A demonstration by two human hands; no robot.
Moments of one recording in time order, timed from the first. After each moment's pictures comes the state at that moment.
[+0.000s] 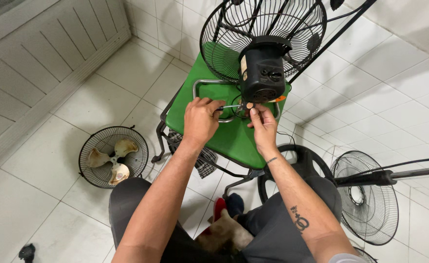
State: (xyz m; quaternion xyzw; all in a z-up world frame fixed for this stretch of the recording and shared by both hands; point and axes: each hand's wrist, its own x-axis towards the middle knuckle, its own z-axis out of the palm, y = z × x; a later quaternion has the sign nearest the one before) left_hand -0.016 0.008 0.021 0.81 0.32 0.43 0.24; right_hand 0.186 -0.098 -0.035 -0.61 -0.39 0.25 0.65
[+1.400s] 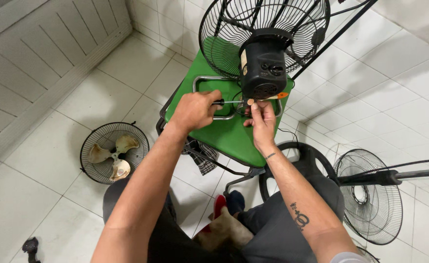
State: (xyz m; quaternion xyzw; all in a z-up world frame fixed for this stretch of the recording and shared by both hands) left_hand -0.028 0.048 0.031 0.90 0.22 0.29 0.24; right_hand 0.188 -0.087 -0.050 -0.55 -0.36 0.29 0.70
